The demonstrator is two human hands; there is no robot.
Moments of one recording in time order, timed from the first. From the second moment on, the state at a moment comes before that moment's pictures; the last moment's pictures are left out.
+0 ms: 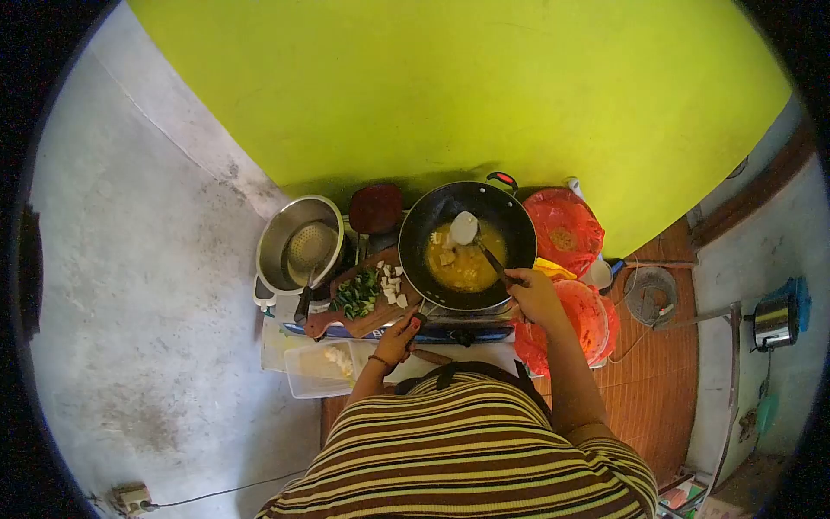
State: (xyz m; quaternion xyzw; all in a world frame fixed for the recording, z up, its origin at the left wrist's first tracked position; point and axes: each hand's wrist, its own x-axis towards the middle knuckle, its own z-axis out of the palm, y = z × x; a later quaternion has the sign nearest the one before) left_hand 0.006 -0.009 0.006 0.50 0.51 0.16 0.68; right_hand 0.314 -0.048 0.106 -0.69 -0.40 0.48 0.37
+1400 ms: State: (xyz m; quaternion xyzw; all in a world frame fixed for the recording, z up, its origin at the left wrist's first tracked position) left_hand 0.007 -0.010 0.005 0.50 0.52 0.15 0.68; right_hand 0.312 -0.042 0.088 -0.74 -0.45 0.34 0.37
